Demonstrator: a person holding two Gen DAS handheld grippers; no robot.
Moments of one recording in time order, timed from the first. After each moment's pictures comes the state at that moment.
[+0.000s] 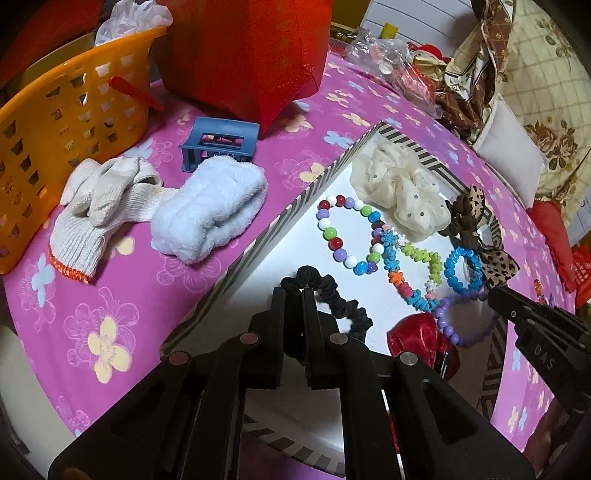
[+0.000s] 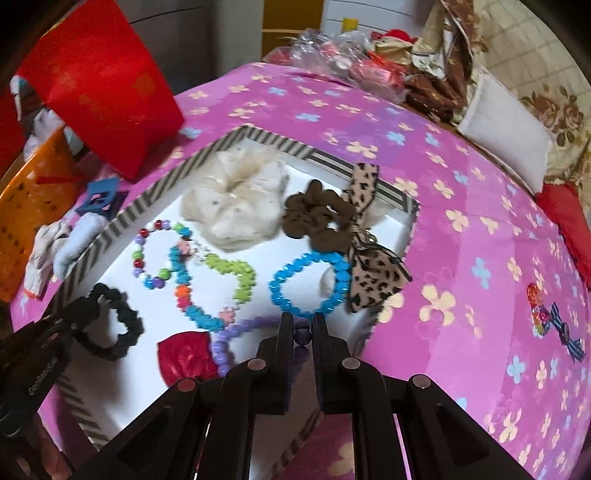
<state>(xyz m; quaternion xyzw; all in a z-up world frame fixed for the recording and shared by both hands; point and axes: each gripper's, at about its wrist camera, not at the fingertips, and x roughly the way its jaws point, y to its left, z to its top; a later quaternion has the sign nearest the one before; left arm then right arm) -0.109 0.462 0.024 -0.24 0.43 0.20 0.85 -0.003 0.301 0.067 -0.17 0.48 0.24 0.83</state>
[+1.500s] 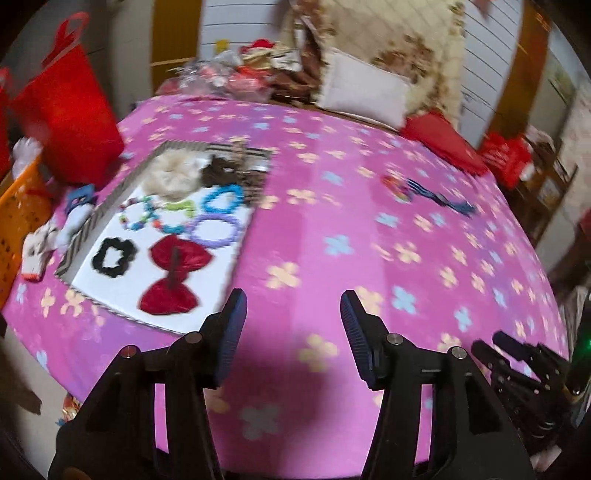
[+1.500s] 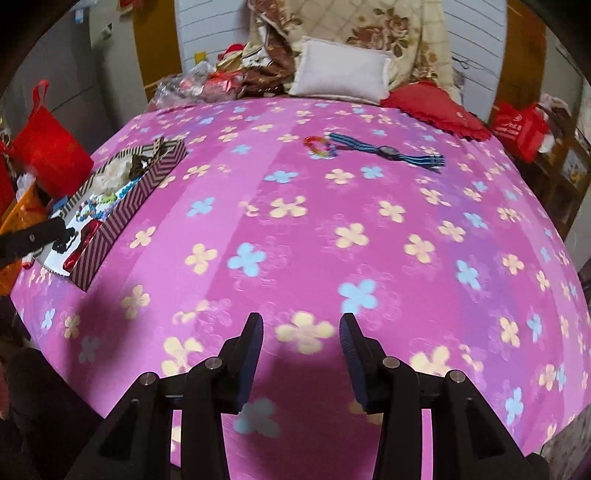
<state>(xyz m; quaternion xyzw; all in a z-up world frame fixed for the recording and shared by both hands) -0.164 0.214 0.110 -0.09 0.41 0.02 0.91 -0.168 -0.032 0.087 -0.04 0.46 0.09 0.88</state>
